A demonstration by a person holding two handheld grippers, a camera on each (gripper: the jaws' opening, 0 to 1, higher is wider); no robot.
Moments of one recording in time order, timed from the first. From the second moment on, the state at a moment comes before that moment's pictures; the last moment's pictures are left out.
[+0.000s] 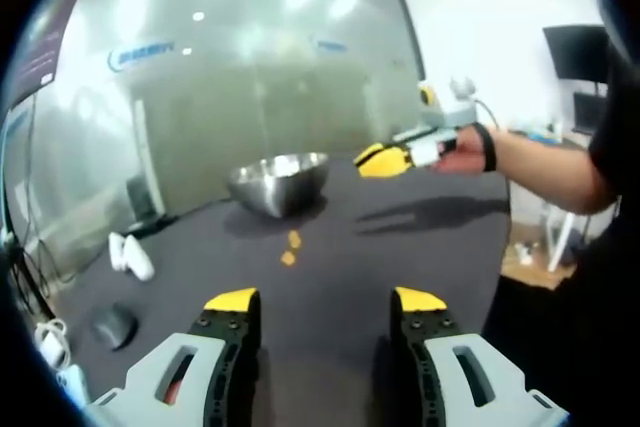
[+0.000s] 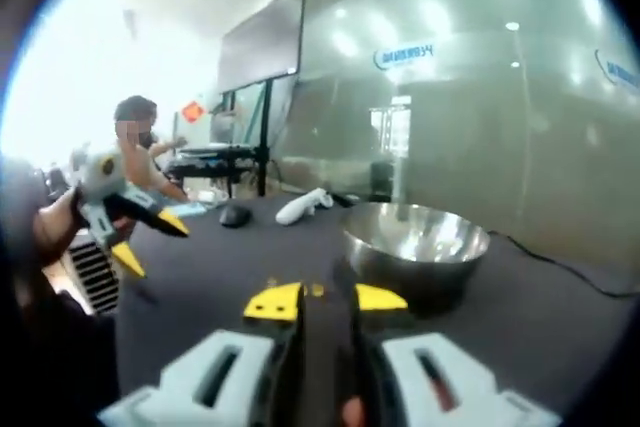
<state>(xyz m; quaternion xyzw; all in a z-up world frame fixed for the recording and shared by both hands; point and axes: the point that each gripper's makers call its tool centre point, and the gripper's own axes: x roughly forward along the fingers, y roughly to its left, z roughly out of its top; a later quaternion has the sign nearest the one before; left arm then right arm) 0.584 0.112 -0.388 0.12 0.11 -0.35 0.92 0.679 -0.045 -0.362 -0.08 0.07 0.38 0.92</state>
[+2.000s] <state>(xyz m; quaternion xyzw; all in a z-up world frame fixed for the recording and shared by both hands) 0.584 0.124 -0.395 0.12 0.12 -0.34 0.93 0.707 0.083 -0.429 -0.12 0.14 0.47 0.86</state>
